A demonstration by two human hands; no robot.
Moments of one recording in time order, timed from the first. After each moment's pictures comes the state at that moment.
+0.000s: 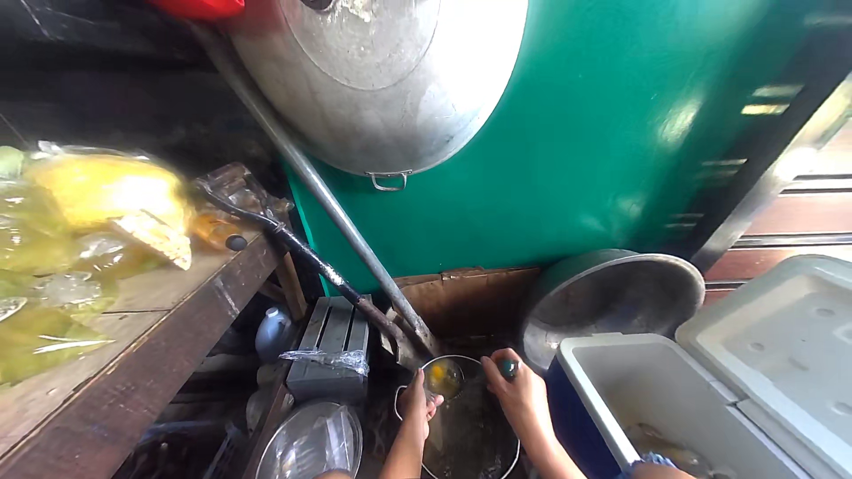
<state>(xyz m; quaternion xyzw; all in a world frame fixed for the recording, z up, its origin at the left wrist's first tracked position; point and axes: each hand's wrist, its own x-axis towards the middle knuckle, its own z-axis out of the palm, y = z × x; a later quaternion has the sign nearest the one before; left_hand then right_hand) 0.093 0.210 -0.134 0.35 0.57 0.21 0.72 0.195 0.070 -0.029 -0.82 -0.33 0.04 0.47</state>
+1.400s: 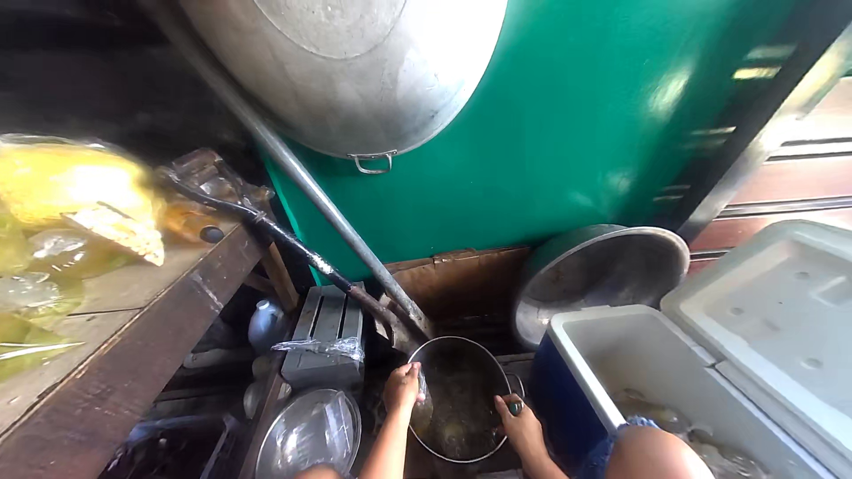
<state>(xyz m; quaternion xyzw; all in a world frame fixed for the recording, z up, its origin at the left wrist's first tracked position) 0.072 0.226 -0.140 0.64 0.56 0.08 0.51 0.208 0.020 -0.189 -0.86 -0.12 0.26 0.43</state>
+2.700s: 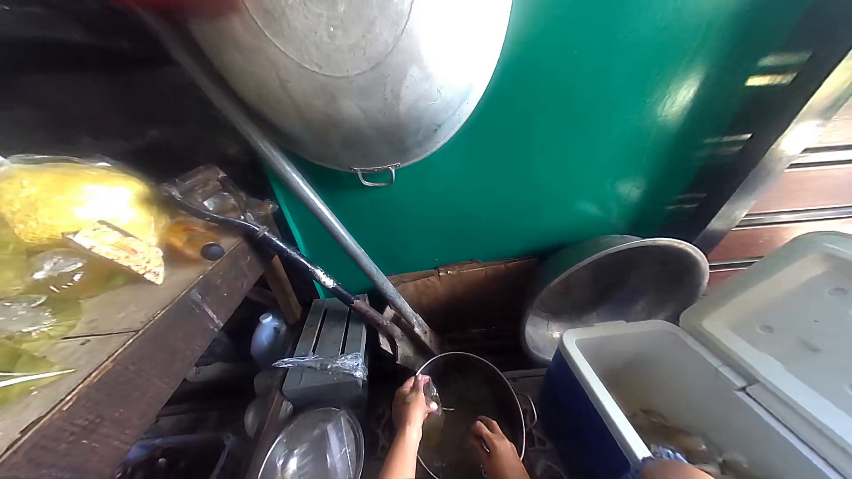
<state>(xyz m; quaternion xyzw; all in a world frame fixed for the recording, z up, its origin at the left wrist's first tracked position) 0.086 0.224 -0.144 0.54 0.55 0.19 0.61 0.189 0.049 -0.222 -0.82 -0.44 0.23 0.30</state>
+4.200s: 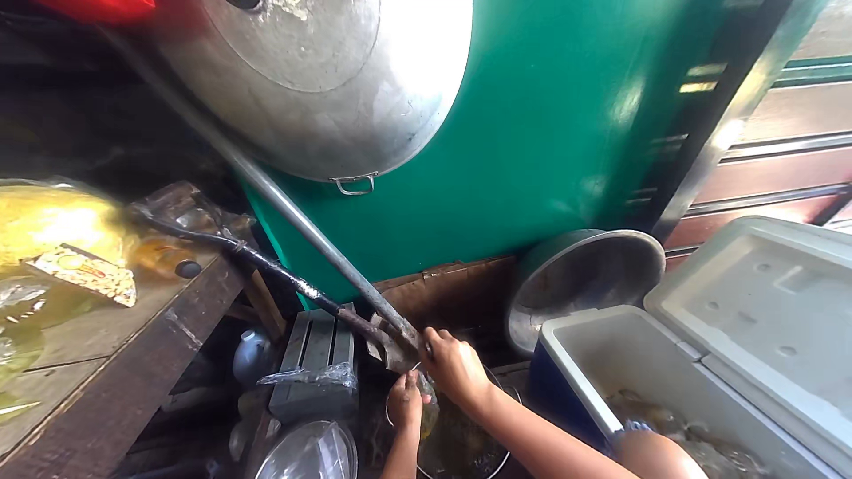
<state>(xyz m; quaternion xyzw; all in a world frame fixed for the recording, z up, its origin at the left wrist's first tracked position) 0.099 0.205 -0.127 0.61 0.57 0.26 0.48 0.173 0.134 0.024 -0.83 -0.50 0.13 0.20</state>
